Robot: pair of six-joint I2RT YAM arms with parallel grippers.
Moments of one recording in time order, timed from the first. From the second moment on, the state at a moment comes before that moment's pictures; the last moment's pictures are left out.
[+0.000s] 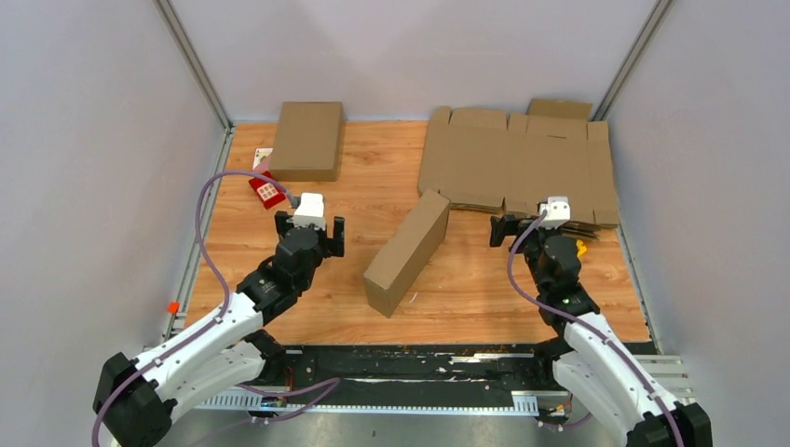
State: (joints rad) left arm -0.68 0.82 0.53 -0.09 -0.57 -0.19; right arm 0.31 0.69 0.34 0.24 0.15 0.19
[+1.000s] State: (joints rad) left arm -0.17 1.12 0.21 0.68 -0.38 -0.03; right arm -0.07 1.17 0.21 0.78 -0.03 0.01
